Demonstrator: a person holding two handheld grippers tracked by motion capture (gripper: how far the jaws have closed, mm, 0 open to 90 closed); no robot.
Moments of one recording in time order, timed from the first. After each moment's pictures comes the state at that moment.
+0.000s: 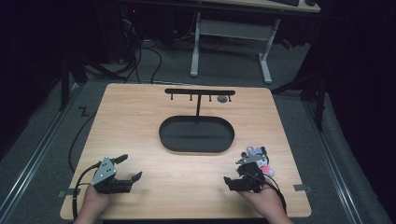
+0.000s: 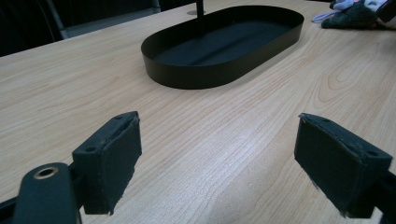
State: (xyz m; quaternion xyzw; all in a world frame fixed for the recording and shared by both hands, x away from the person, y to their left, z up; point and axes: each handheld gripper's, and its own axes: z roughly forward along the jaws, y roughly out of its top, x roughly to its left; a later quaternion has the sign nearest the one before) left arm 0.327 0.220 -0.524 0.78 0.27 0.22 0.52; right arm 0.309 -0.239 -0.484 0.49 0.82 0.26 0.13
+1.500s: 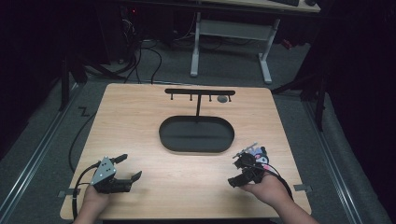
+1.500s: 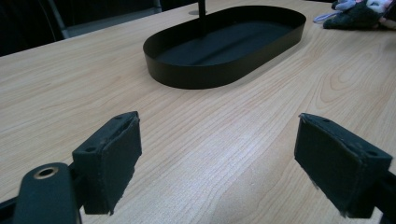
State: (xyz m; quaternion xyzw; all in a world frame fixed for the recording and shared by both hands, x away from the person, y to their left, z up) left arm 0.328 0.221 -0.524 0.78 0.28 0.22 0.52; right arm 0.334 -0.236 -0.467 0.49 0.86 0.13 0.05
